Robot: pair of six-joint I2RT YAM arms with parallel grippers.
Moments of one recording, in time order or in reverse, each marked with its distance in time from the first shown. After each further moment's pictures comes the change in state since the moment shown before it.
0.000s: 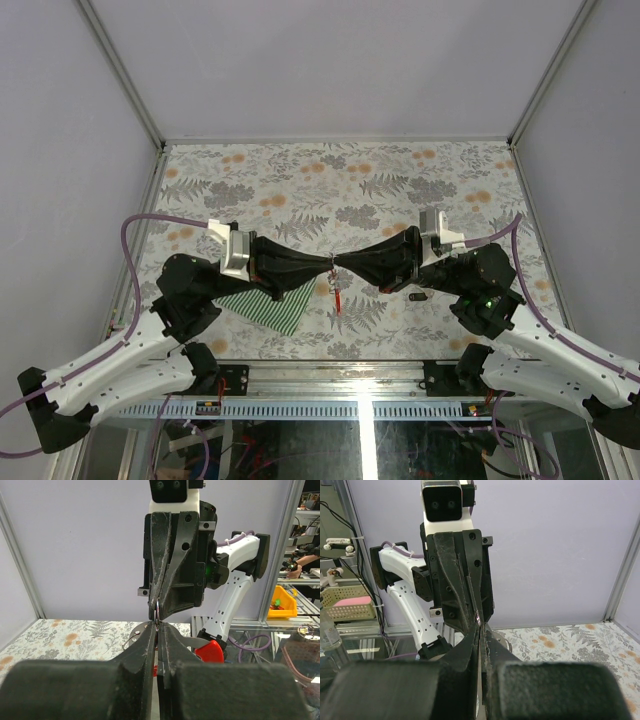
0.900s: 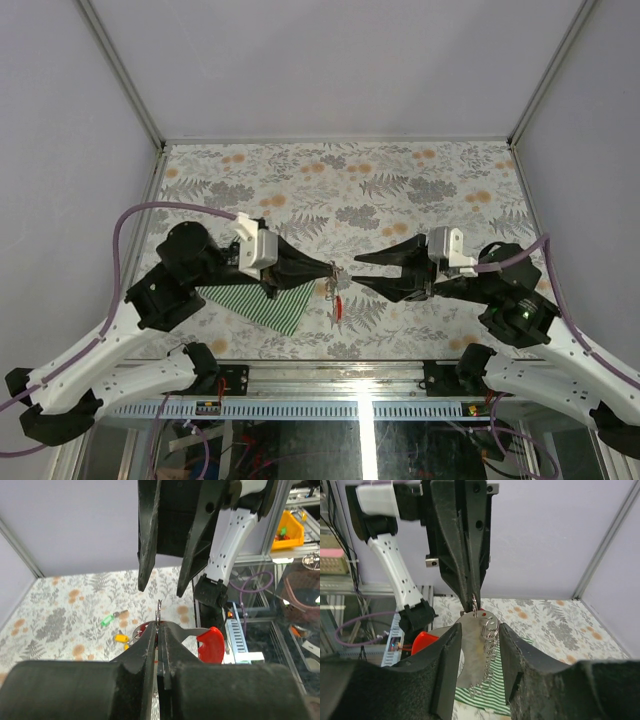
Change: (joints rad) left arm 0.000 0.061 0.304 -0.575 0.106 0.267; right arm 0.000 -0.104 0.101 -0.381 -0.003 -0.234
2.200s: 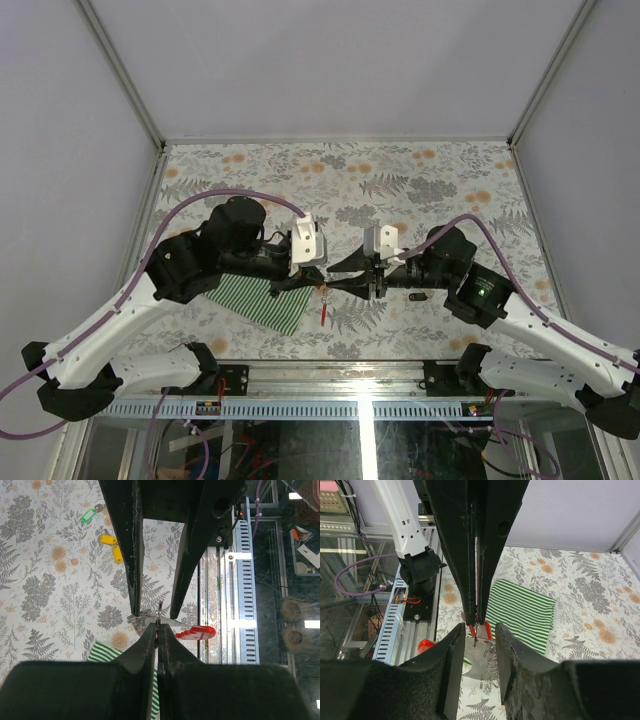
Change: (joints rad) left arm 0.000 0.255 0.331 -0.748 -0.080 0.291; right arm 0.000 0.200 0.011 -0.126 -0.084 -0.130
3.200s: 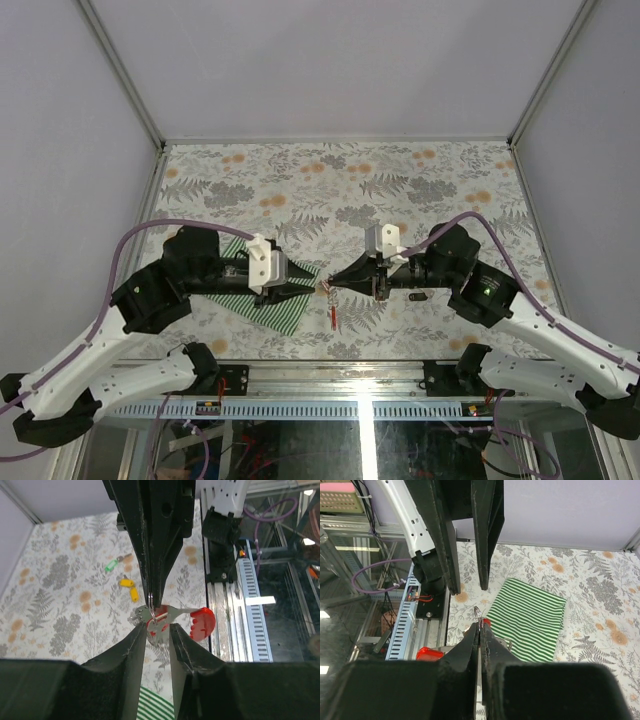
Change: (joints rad) left arm -0.001 -0.234 -0.210 0.246 0.030 -0.023; right arm 0.000 0.005 0.044 -0.069 -0.027 0.013
